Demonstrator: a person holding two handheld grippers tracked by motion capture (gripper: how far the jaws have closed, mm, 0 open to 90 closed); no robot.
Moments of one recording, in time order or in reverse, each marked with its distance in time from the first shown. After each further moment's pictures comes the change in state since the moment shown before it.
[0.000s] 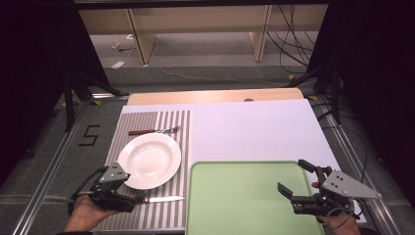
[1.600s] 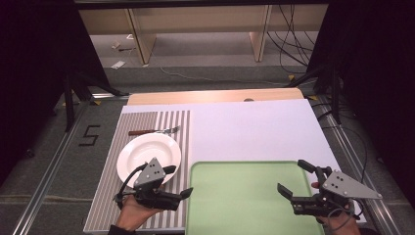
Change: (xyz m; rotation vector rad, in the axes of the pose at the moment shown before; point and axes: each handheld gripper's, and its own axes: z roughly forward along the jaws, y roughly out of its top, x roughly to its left) left arm -0.076 0.059 0.035 -0.326 -0.189 0.040; right arm 0.001 0.000 0.000 -0.007 0.009 -0.002
